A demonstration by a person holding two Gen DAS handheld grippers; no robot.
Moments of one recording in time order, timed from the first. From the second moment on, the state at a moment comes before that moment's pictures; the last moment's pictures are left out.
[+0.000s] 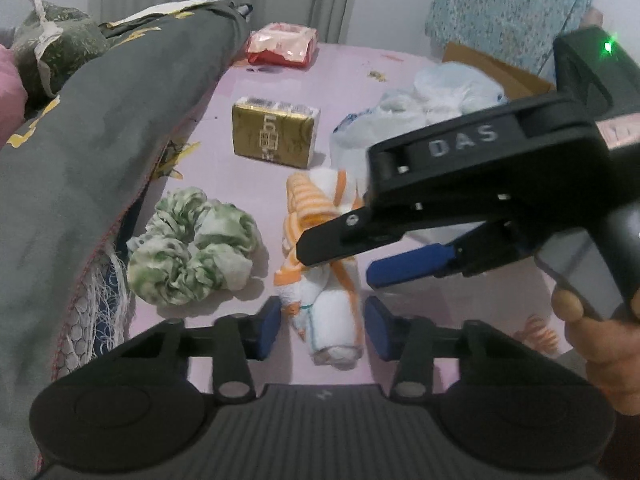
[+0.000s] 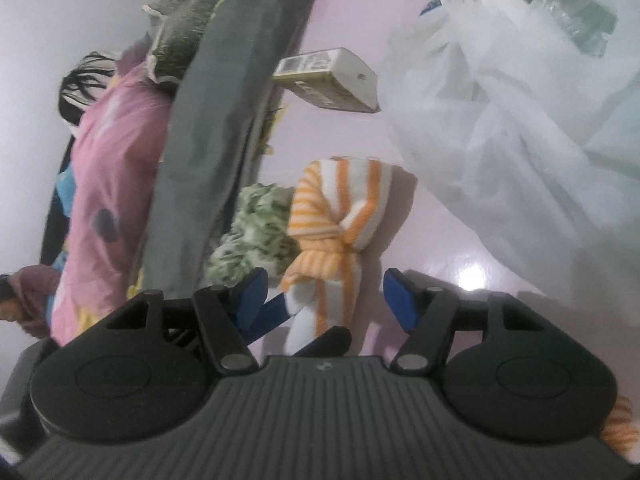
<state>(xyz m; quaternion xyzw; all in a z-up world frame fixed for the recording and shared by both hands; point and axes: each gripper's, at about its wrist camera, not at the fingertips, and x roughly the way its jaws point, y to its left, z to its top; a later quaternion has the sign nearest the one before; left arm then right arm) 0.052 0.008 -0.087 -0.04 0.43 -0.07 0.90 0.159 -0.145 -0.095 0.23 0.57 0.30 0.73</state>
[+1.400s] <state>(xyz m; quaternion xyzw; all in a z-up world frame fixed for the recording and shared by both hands) 0.075 -0.202 0.070 0.03 0.30 -0.30 0.90 0.132 -0.397 0.051 0.33 0.37 0.27 0.83</state>
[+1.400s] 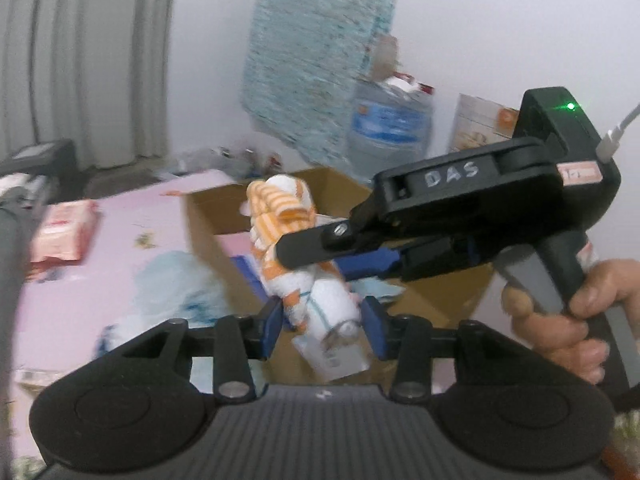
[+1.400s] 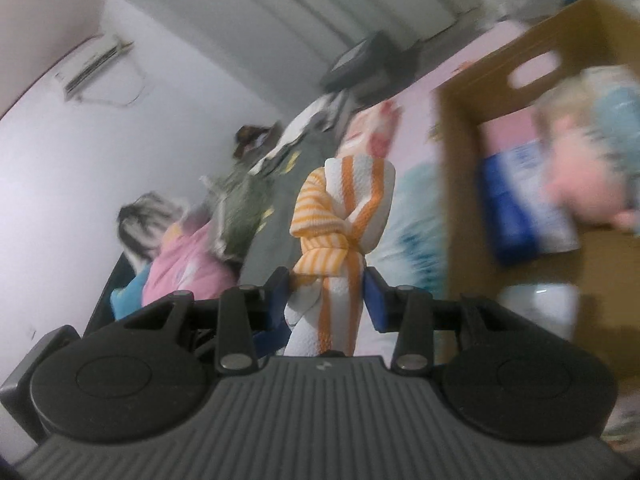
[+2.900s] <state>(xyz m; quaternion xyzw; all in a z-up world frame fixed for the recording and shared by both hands) 0.030 0.018 -0.022 0.01 0.36 0.03 0.93 0.178 -0.270 0.045 0.12 0.46 0.37 0.80</state>
